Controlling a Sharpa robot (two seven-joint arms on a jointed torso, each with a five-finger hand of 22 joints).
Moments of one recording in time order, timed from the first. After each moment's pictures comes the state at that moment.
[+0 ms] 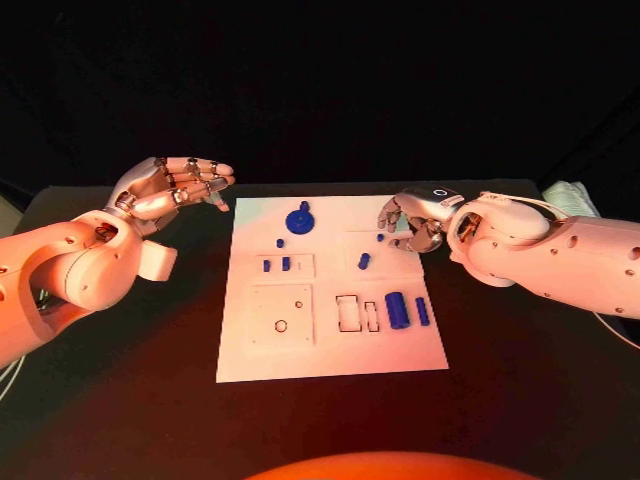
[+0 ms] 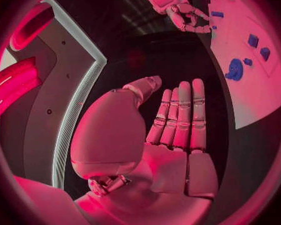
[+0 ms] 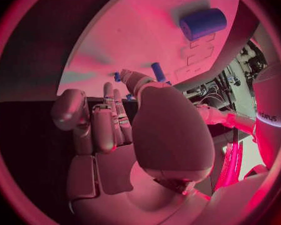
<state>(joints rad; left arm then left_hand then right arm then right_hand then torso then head) 1.24 -0.91 -0.01 1.47 -0.20 -0.11 0.43 1.35 -0.21 0.52 0.02 0.28 0.89 0.19 0.22 0.34 0.87 0.14 0.48 0.08 0.86 0.08 1.02 0.33 0.17 0.79 0.18 0.81 0.55 1.28 -0.91 -0.16 1.47 -1.60 -0.32 -0.09 1.41 -0.29 0.47 0.15 0.20 0.96 0.14 0.20 0.37 1.04 0.08 0.22 0.29 1.47 -0.01 1.32 1.27 0.12 1.42 0.09 1.01 1.18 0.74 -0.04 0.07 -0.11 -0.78</state>
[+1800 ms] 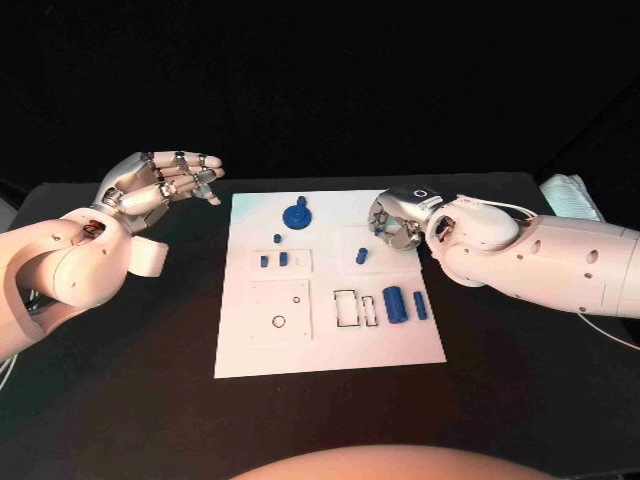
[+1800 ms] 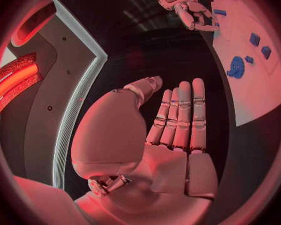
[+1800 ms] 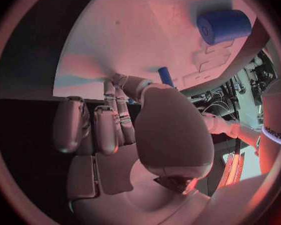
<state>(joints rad) 1.24 -0.93 -0.01 1.48 -0.16 -0.12 0.44 1.36 -0.20 0.51 0.02 0.28 0.88 0.21 0.21 0.34 0.87 0.14 0.48 0.08 0.86 0.08 1.01 0.32 0.17 0.81 0.18 0.80 0.54 1.25 -0.83 -0.16 1.42 -1.69 -0.37 -0.19 1.37 -0.20 0.70 0.01 0.11 1.10 0.11 0.25 0.43 1.24 0.08 0.14 0.14 1.46 -0.03 1.36 1.30 0.09 1.46 0.07 1.19 1.31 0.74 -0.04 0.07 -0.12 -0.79</state>
